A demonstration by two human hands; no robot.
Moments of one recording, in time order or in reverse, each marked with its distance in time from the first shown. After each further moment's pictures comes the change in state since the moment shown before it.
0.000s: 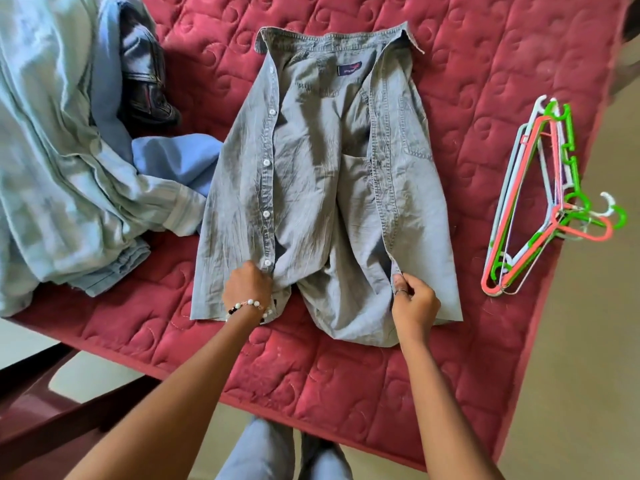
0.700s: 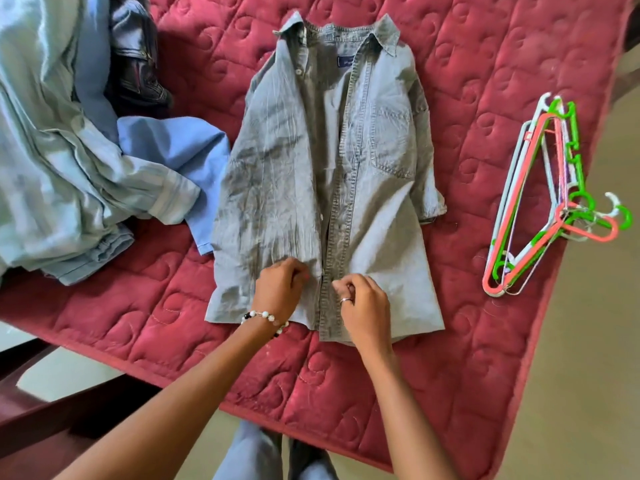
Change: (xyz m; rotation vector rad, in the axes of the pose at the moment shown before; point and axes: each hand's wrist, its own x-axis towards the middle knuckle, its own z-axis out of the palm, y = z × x) left_hand -0.025 0.016 0.037 -0.215 -0.040 0.521; right_hand -0.039 -0.008 0.035 -0.222 -0.329 -0.363
